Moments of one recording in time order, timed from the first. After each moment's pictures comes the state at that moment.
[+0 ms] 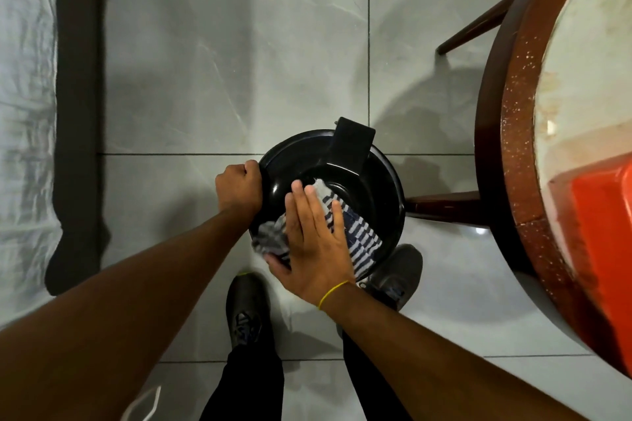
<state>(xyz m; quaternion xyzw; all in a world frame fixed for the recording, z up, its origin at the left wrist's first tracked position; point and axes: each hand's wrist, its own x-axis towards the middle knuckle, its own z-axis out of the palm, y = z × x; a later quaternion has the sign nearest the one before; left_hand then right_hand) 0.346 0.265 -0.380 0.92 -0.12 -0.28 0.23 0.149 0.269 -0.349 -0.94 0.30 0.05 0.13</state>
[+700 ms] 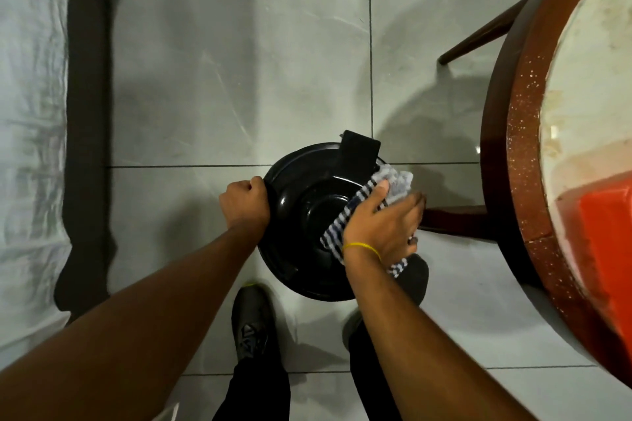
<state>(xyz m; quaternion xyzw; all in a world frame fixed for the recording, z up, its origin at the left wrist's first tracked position) 0.344 0.263 -0.372 0.93 -0.05 -0.28 0.24 0.175 0.190 -0.335 -0.51 0.83 -0.06 0.22</state>
